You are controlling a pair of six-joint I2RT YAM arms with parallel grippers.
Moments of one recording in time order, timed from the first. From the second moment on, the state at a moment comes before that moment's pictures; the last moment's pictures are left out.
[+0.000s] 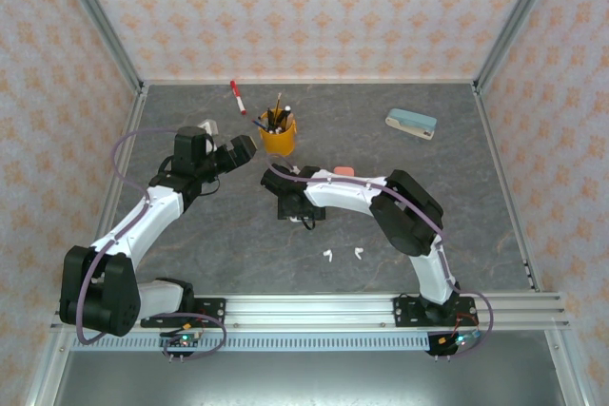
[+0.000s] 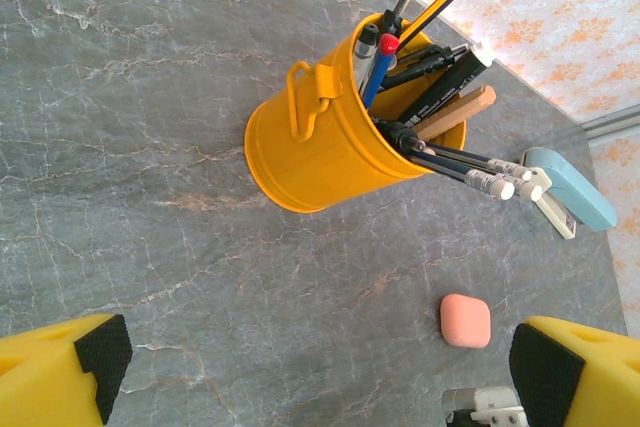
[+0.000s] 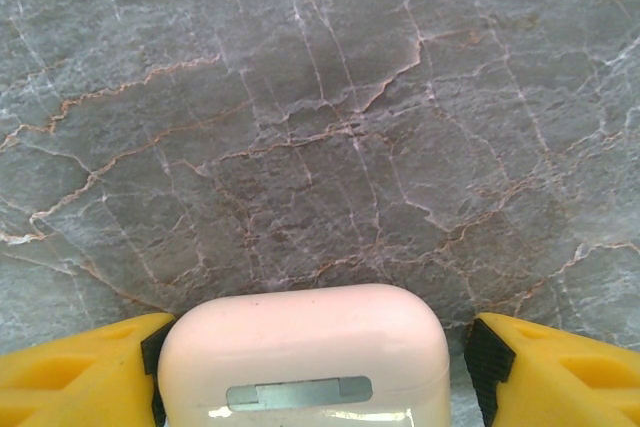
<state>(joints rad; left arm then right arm) -0.14 1.25 0.79 -0.15 0.24 -0.67 0.96 2.05 1.45 -0.78 0.19 0.93</state>
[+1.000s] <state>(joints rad) -0.14 1.25 0.78 -0.14 0.24 -0.67 0.95 2.04 1.45 -0.79 0.18 0.94</state>
